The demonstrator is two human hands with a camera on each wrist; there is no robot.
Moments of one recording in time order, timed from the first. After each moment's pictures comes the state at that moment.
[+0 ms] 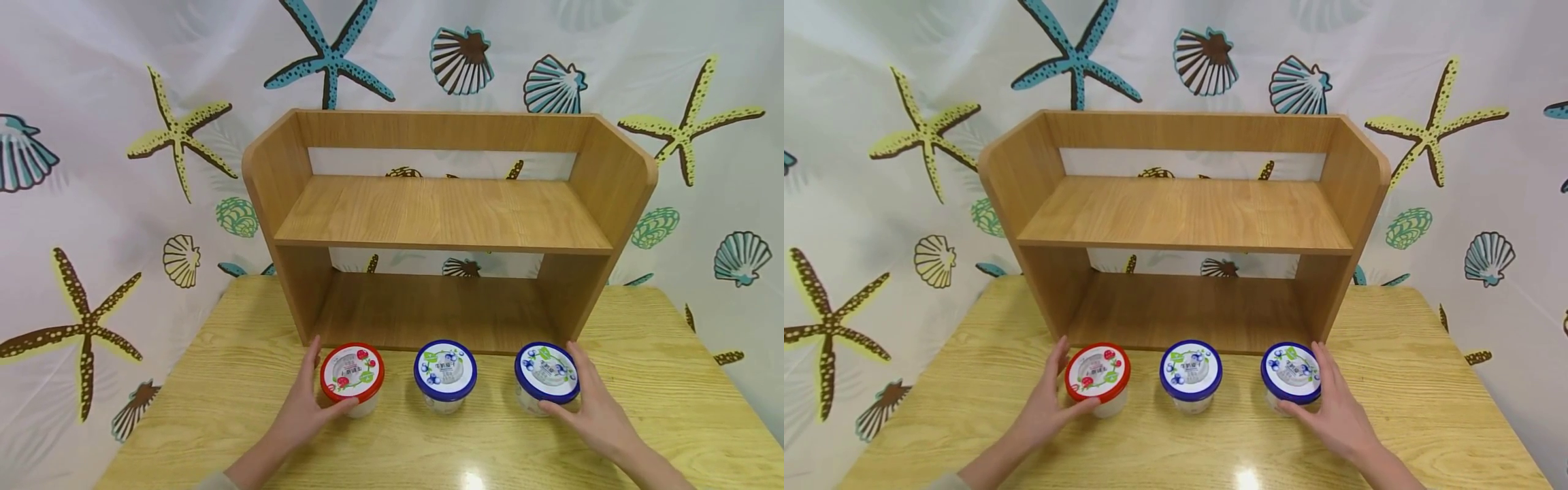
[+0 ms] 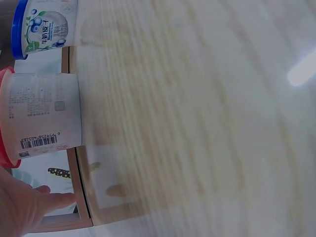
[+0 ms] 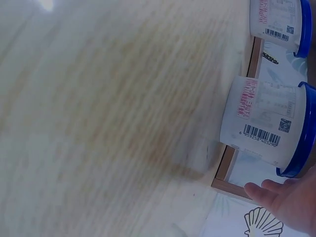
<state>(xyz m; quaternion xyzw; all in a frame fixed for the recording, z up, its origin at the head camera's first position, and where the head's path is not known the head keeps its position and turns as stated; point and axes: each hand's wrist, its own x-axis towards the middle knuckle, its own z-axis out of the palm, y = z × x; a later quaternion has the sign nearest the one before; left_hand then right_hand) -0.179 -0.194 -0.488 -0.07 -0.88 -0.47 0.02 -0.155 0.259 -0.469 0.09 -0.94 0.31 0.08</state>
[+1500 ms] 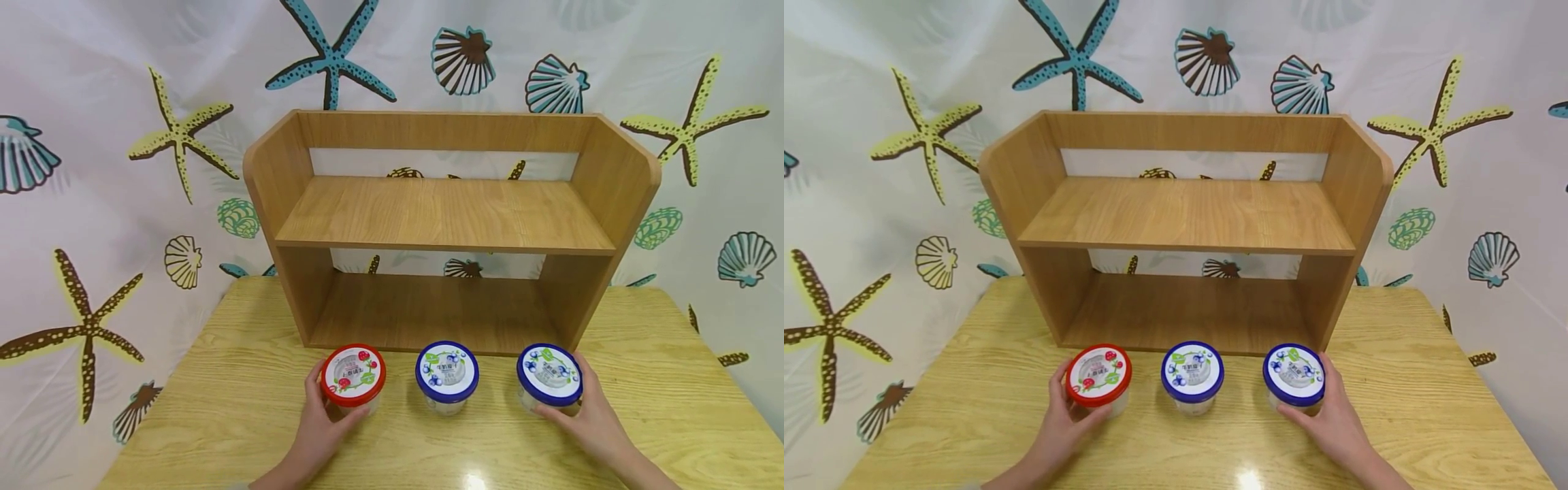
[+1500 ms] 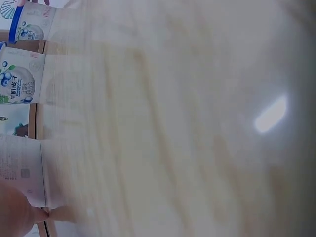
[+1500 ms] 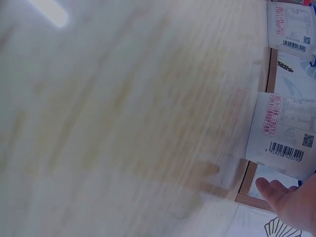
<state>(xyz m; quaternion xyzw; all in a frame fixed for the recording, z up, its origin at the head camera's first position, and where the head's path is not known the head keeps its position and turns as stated) -0.161 -0.164 -0.508 -0.02 -0.79 -0.61 0.06 -0.158 0.251 -0.483 0.01 -0.91 0.40 0.03</state>
